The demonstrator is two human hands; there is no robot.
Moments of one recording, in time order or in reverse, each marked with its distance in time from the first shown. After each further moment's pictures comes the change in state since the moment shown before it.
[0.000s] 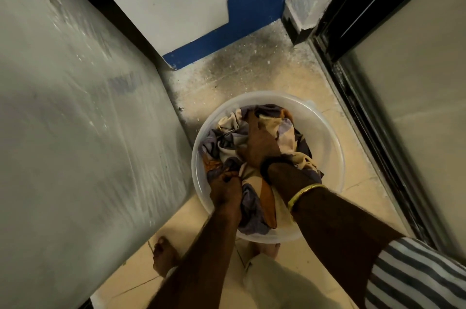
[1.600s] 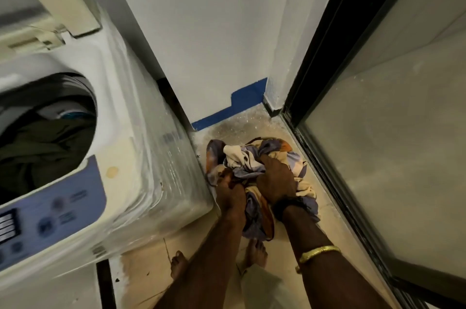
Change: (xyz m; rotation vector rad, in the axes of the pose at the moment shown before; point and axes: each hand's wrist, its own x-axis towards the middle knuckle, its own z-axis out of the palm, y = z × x) left_hand -0.287 0.158 -0.096 -0.057 -0.027 0.311; right_hand -0.308 -0.145 -0.197 0.017 0.295 -0.021
